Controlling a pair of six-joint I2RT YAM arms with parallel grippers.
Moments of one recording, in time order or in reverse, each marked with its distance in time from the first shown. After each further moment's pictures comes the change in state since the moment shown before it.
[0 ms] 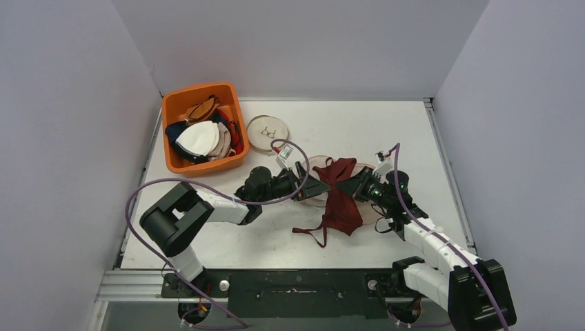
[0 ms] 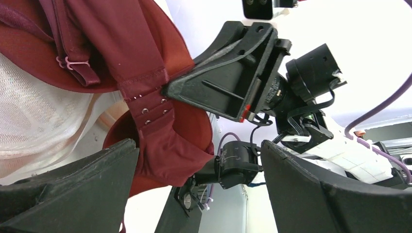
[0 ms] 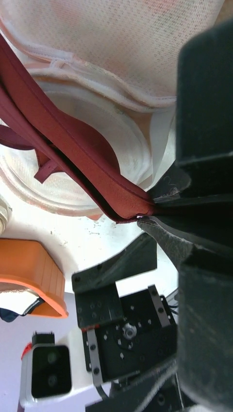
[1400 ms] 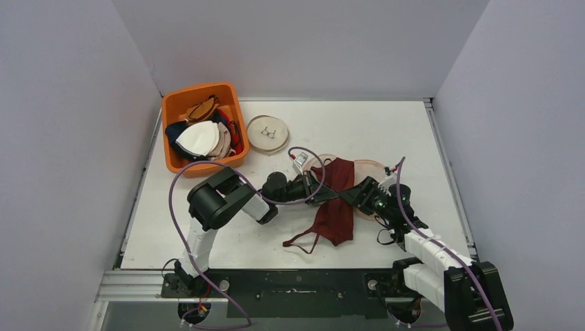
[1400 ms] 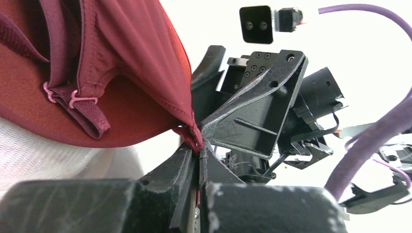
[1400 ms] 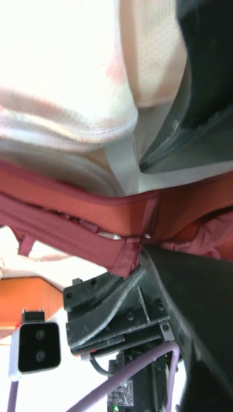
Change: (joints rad) left arm -0.049 0.438 0.161 0.320 0.043 -0.138; right arm -0.046 -0.005 -0.166 0.107 0.009 0.090
